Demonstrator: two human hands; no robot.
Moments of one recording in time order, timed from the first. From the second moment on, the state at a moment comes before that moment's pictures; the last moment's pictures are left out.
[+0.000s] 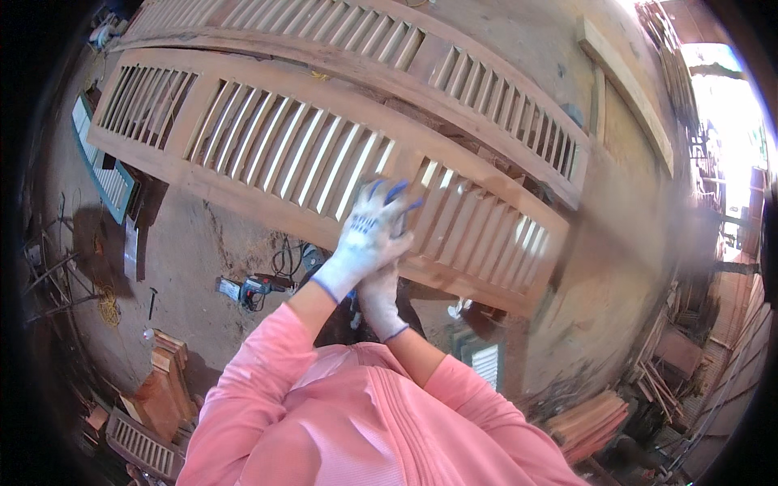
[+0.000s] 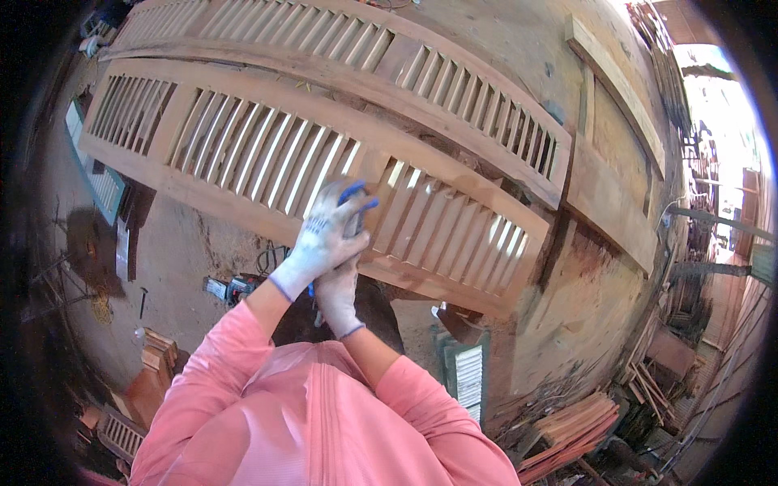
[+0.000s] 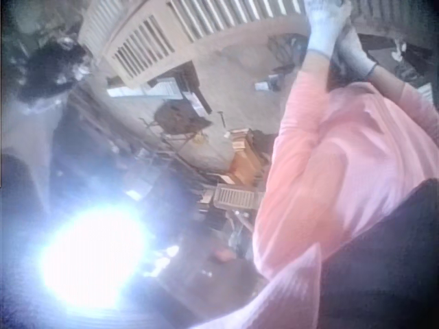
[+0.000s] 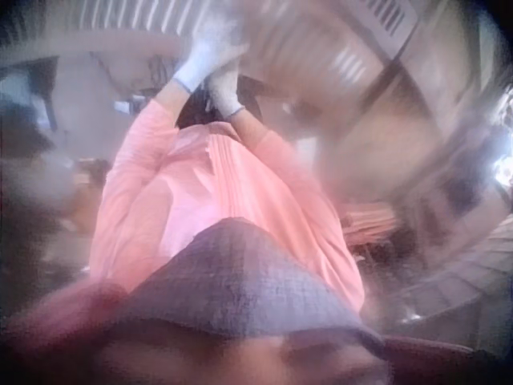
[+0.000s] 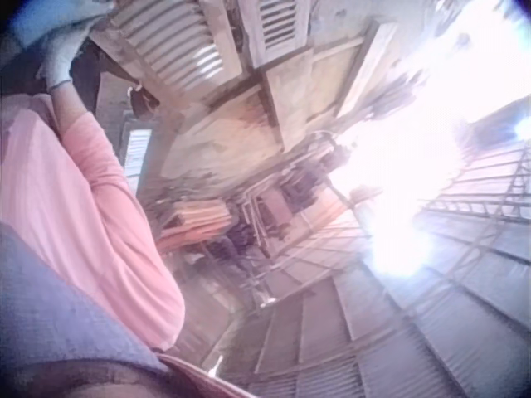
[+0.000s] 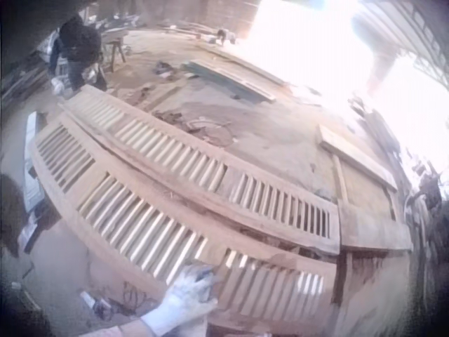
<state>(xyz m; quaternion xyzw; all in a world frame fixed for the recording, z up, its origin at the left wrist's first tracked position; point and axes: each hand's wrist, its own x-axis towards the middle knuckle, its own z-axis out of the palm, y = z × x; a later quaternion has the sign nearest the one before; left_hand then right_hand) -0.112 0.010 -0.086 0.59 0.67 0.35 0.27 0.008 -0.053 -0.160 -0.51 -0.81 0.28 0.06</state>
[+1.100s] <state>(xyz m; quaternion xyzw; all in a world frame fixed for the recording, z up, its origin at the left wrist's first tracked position) -0.364 -0.136 -0.093 0.54 0.77 0.33 0.04 -0.222 -0.027 -0.078 -0.33 -0.83 0.41 -0.18</state>
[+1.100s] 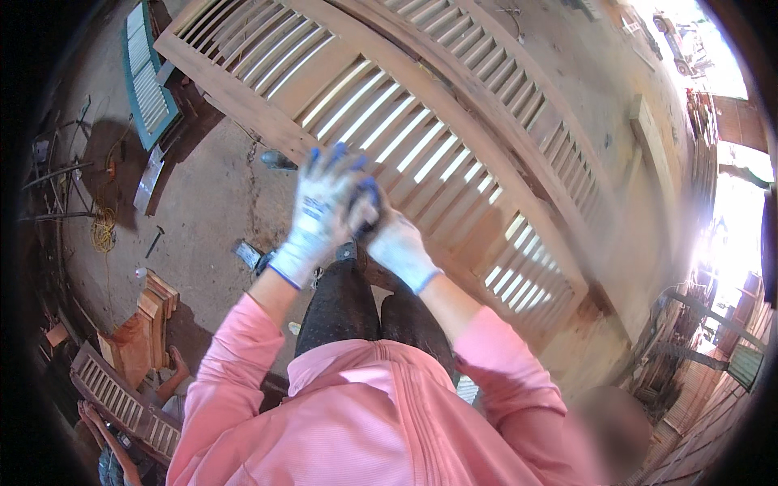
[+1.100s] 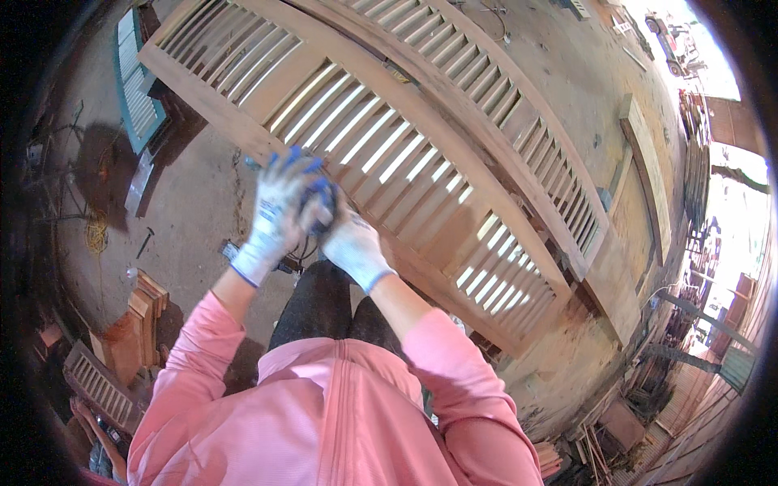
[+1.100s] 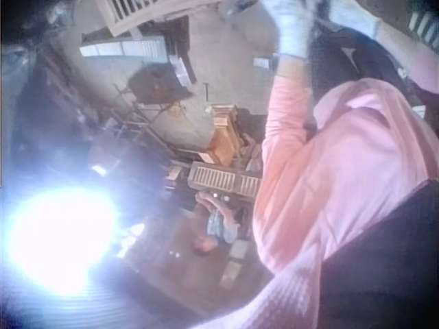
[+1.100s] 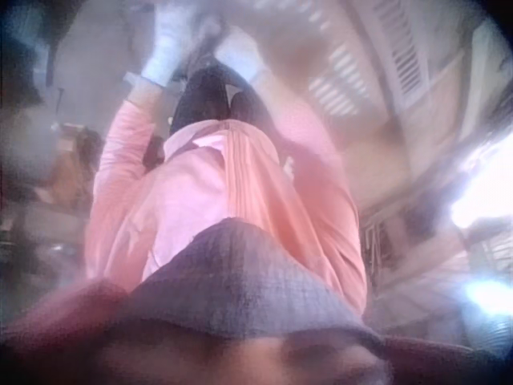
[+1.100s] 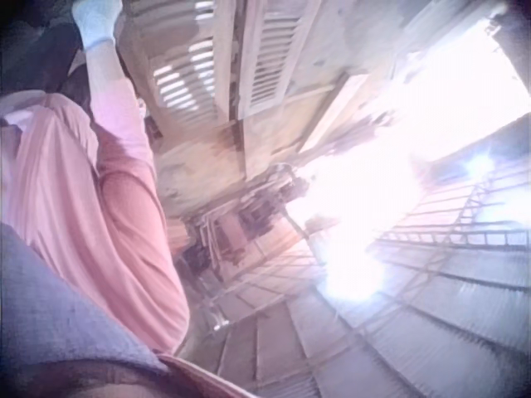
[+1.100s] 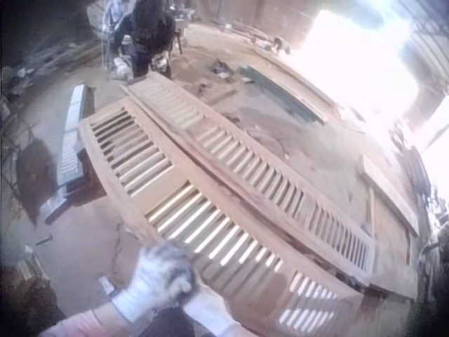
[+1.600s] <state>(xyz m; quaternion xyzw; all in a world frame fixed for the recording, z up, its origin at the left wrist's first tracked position) -0.391 -0.136 -0.095 0.51 0.82 0.26 0.00 -0.252 -0.035 -0.097 -0.33 -0.83 0.44 -0.12</state>
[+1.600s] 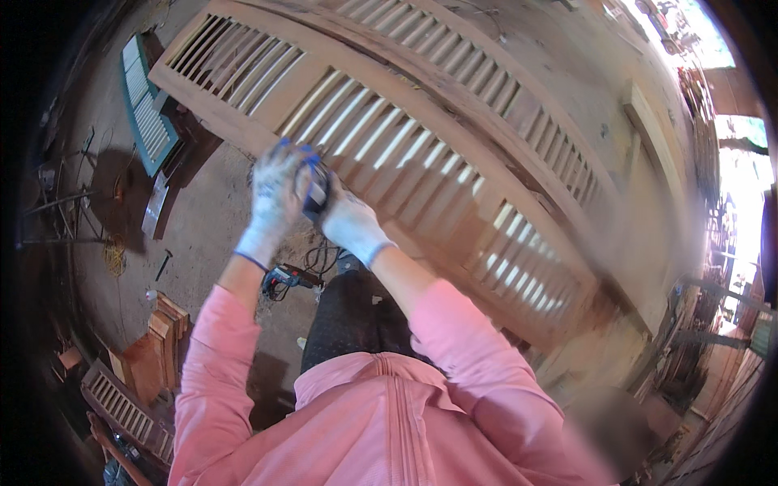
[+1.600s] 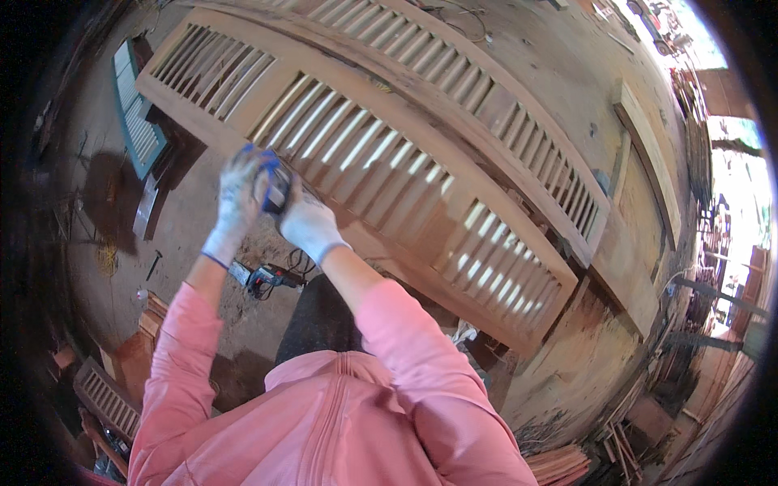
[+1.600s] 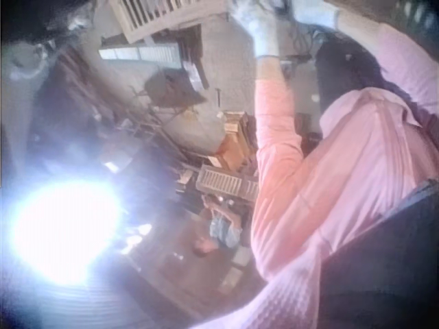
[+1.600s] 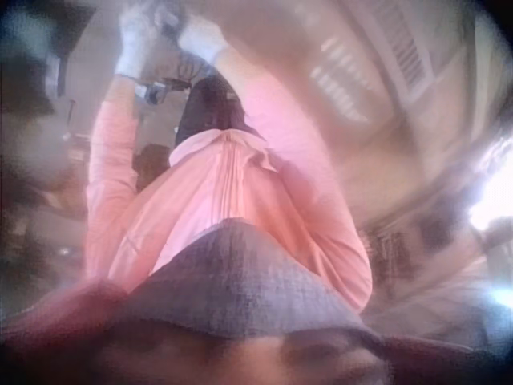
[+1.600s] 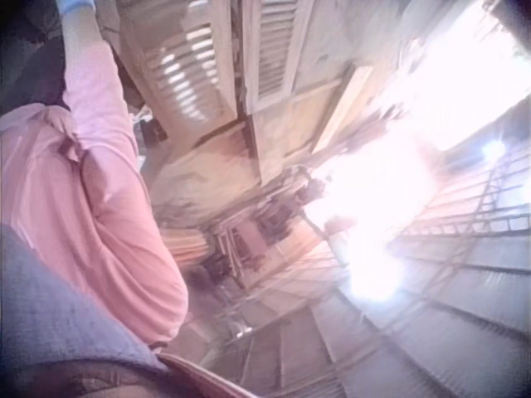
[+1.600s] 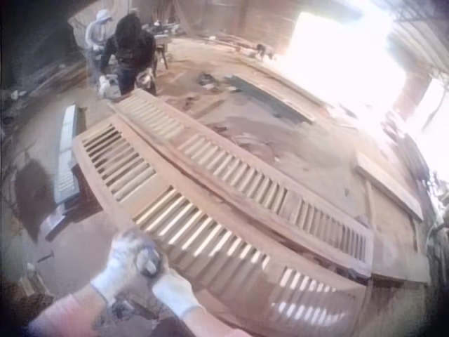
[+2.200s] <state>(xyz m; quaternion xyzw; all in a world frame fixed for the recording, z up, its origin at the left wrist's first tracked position) -0.018 -0.092 -0.192 0.59 0.78 0.09 0.20 0.324 -0.049 -0.113 -0.70 -0.55 0.44 0.09</state>
